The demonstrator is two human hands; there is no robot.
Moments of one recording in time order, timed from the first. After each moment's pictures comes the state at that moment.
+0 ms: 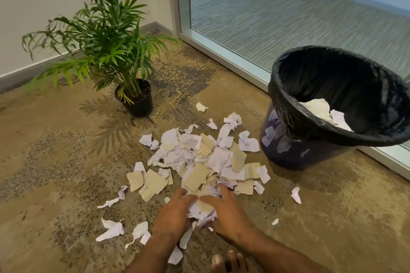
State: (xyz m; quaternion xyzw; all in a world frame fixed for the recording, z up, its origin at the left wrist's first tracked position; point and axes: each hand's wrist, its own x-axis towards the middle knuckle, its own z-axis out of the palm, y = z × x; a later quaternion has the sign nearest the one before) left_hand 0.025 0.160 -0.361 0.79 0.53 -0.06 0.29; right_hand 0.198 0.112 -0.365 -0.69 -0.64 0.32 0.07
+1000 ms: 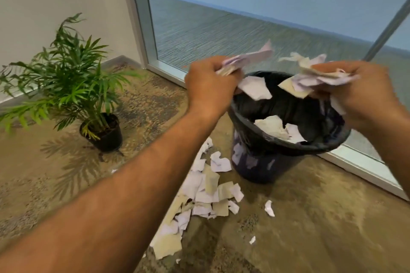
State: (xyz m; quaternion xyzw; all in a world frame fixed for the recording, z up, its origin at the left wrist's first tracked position) left_hand 0.216 0.259 -0.059 0.64 0.37 0.49 0.46; right_hand 0.415 0.143 -0.046 -0.64 -0.40 0.18 0.63
